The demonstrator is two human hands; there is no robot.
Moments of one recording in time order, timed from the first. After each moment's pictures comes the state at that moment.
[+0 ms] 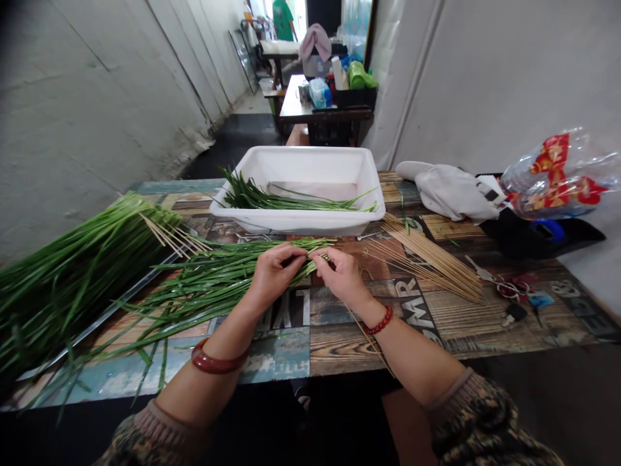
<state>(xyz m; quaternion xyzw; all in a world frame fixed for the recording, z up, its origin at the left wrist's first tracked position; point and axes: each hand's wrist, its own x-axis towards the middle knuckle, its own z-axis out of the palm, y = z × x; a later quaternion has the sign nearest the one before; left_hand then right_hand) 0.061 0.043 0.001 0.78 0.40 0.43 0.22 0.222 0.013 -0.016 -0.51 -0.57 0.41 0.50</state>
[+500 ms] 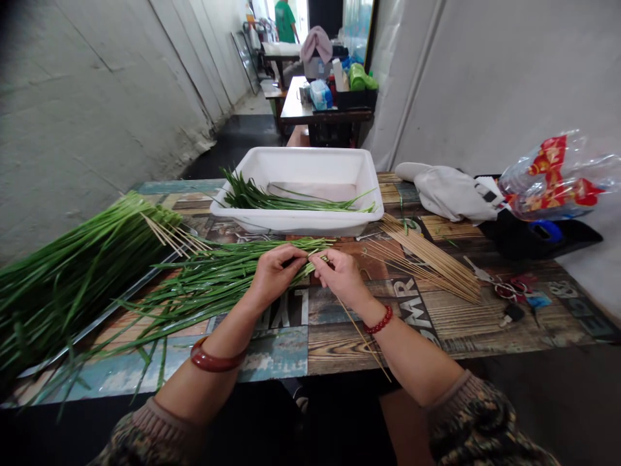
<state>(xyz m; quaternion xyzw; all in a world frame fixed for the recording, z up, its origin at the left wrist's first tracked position) 0.063 0.042 0.002 0.78 0.39 0.42 0.24 0.224 0.011 -0.012 -0.49 -0.55 0.47 0.49</state>
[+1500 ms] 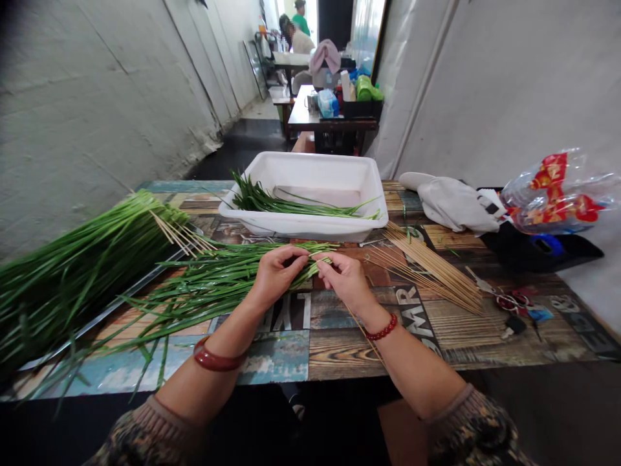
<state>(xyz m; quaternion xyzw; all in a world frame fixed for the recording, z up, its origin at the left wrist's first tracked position) 0.062 0.042 0.002 0.75 0.41 0.47 0.25 0.225 0.012 -0.015 -0.45 -0.51 0.51 0.53</state>
